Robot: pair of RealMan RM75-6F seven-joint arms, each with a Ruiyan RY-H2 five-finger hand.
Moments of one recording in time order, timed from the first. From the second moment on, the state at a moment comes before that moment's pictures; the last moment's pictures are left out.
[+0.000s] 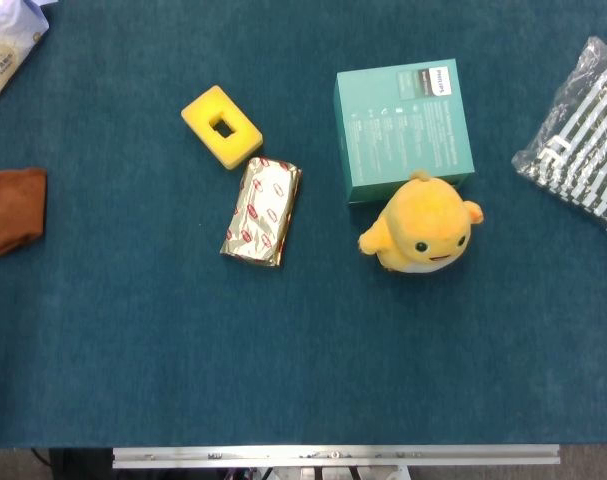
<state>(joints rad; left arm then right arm) -0.12 -1.10 -0.05 -1.66 1.48 1.46 0.13 0.17 -1.08 0.04 -1.75 -1.49 1.35 -0.12</state>
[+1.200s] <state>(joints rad) -0.09 -1.09 -0.04 -1.67 1.48 1.49 0.11 0.54 -1.11 0.11 -1.88 -1.56 0.93 -0.11</state>
